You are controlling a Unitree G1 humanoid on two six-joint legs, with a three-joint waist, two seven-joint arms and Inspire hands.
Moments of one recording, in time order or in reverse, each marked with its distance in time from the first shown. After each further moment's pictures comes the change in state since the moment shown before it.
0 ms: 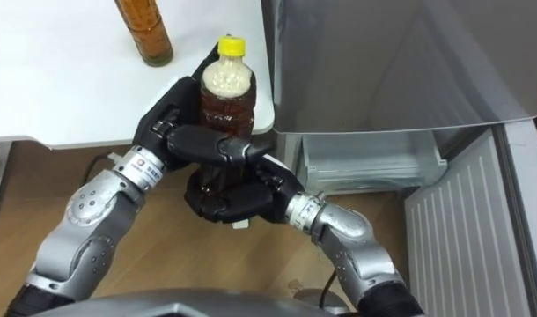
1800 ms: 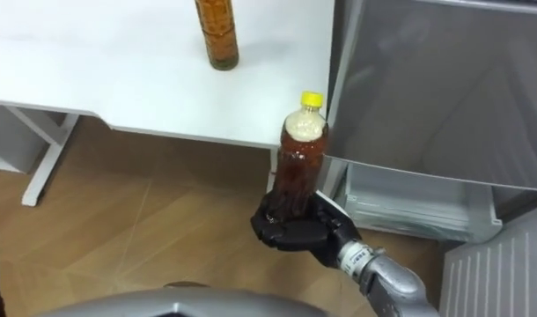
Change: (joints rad) left arm 0.040 -0.056 0.706 -0.367 0.097 -0.352 0.615; right arm 0.256 -0.071 -0.181 -0.038 -0.048 0.051 -0.151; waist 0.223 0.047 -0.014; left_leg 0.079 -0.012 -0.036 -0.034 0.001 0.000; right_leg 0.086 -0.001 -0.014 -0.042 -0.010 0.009
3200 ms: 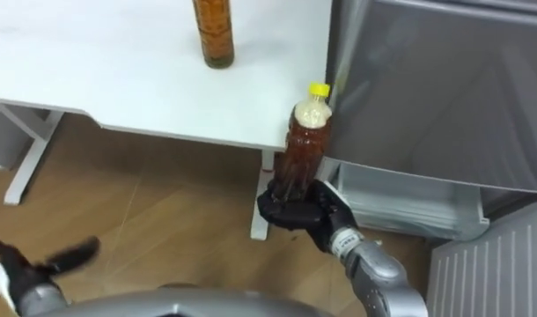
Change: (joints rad) left arm 0.161 0.040 -0.512 1.279 -0.033 0.172 0.140; right arm -0.081 0.019 0.053 0.000 0.000 0.092 -0.267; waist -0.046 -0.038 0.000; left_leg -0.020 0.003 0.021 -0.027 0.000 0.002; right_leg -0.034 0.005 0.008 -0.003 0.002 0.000
